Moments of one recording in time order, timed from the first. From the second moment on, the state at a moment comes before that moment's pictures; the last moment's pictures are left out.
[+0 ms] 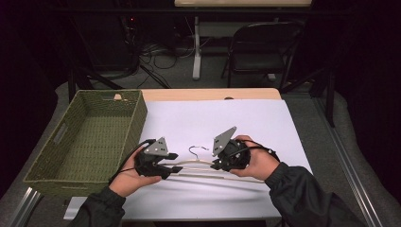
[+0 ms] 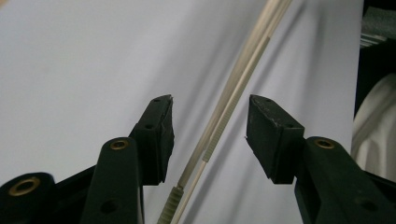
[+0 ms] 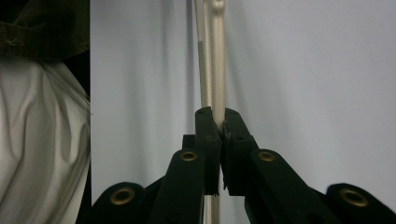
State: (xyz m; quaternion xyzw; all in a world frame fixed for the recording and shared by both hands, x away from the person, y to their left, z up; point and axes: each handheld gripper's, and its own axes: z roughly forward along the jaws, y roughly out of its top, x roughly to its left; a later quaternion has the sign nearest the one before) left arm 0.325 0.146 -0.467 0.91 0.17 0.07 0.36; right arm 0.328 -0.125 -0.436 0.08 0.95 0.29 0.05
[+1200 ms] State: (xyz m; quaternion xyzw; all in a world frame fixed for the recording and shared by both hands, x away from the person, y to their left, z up) left arm 0.333 0.138 -0.496 0.94 0.14 0.01 0.31; right arm 0.330 -0.127 -0.443 0.06 0.95 0.29 0.06
